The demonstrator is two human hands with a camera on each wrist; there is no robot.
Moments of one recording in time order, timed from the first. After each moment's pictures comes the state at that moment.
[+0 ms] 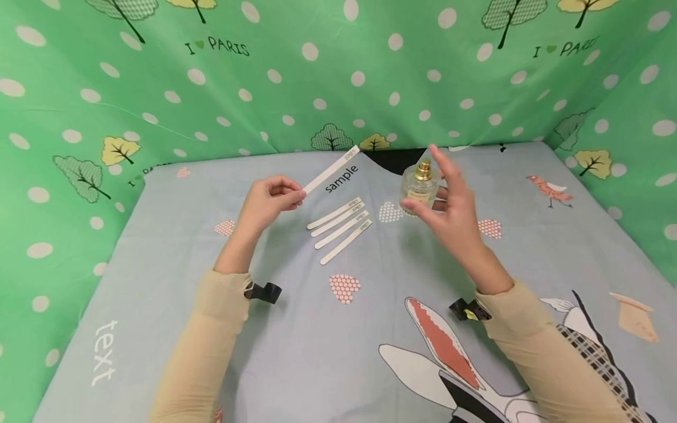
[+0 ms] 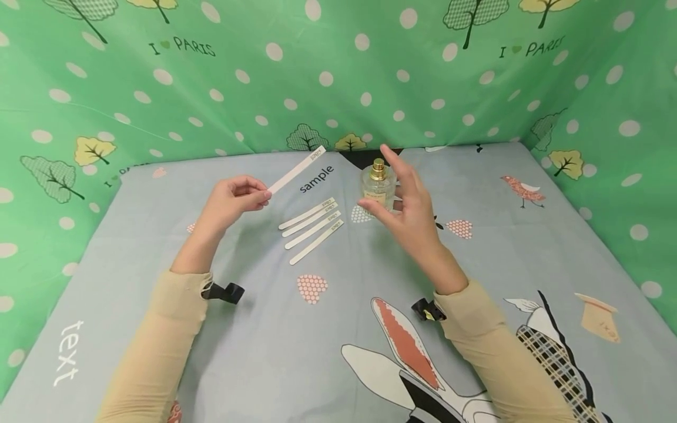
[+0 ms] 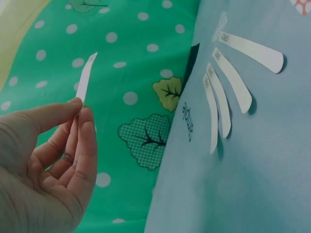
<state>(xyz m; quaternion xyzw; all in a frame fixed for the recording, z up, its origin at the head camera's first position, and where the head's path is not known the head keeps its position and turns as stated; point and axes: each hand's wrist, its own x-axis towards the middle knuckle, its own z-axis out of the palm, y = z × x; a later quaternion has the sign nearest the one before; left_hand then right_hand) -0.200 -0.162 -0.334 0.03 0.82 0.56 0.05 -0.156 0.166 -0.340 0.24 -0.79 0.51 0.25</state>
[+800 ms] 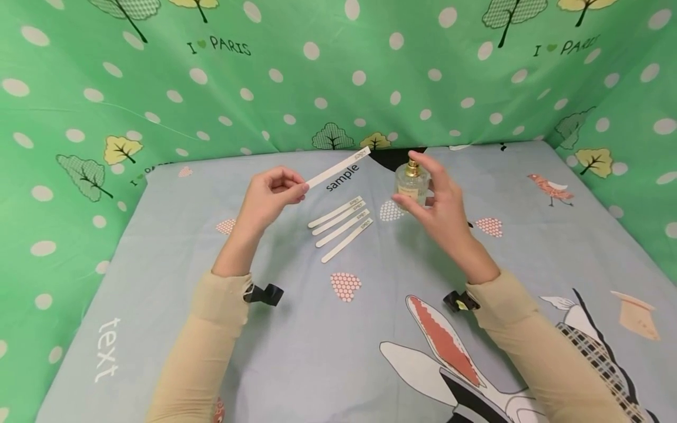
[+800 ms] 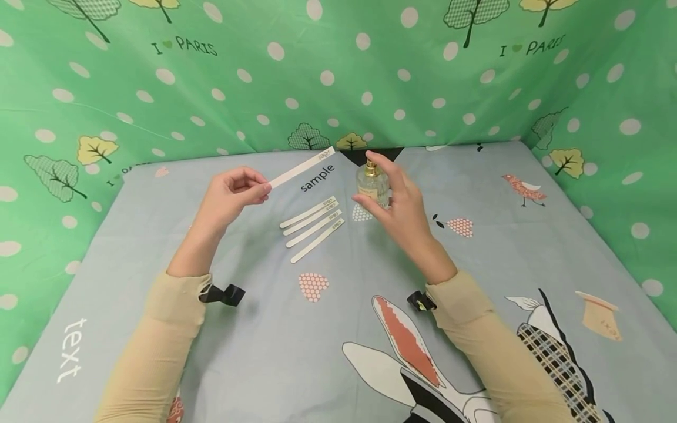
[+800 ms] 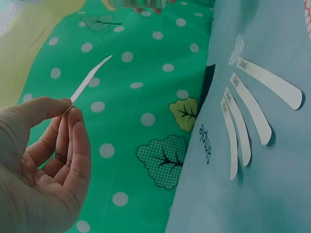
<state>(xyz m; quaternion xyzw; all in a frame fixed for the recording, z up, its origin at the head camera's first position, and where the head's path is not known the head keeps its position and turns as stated) -0.186 -0.152 -0.317 0.08 0.79 0.60 0.00 -0.172 0.158 -0.350 0.23 -0.82 0.43 0.28</state>
